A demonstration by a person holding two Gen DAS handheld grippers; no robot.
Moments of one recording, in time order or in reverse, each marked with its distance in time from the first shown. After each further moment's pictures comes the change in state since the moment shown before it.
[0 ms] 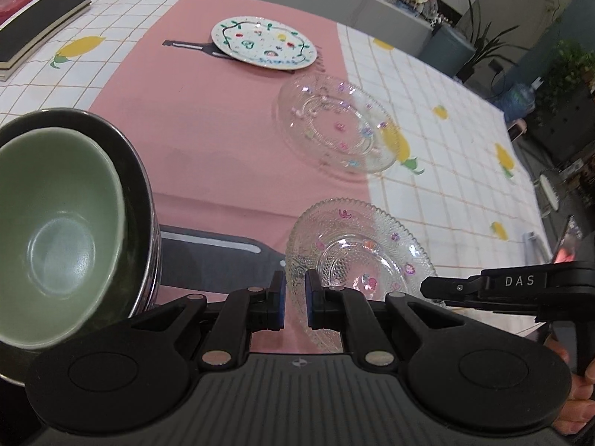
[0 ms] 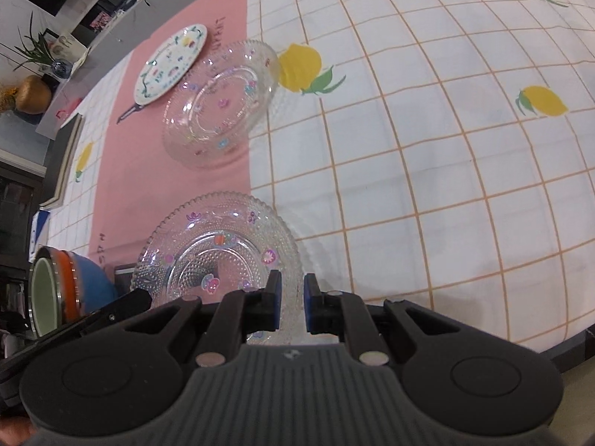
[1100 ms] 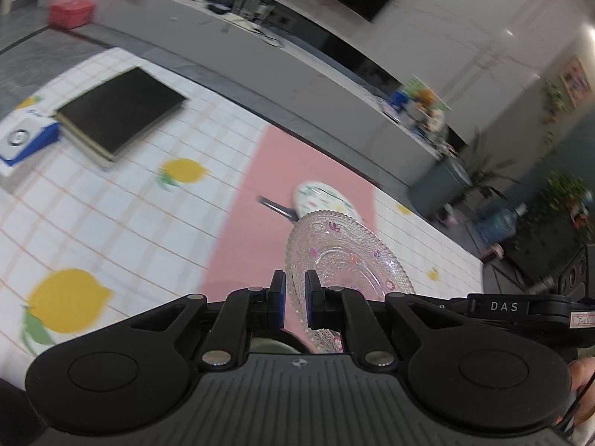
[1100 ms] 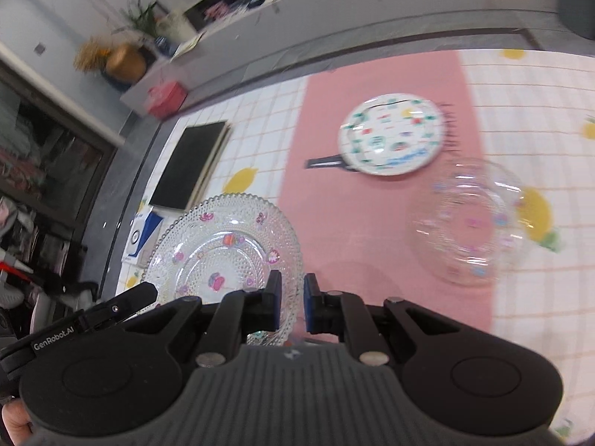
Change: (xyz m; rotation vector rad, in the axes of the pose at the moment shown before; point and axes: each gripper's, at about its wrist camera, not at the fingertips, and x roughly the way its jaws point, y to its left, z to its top) left arm -0.137 0.117 0.082 -0.205 -0.270 -0.122; right arm -0.056 0.190 0.049 -0.230 -0.104 0.172
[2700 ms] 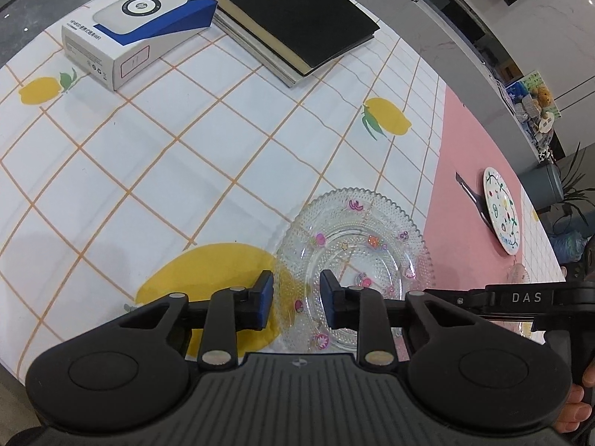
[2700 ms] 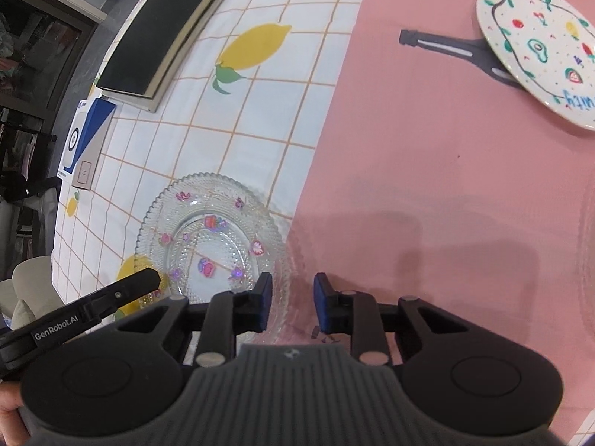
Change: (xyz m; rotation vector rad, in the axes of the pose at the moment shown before) left arm 0.059 0.188 0.002 -0.258 0.184 0.227; right arm 0.244 0.084 0.012 -0.155 0.438 -0.049
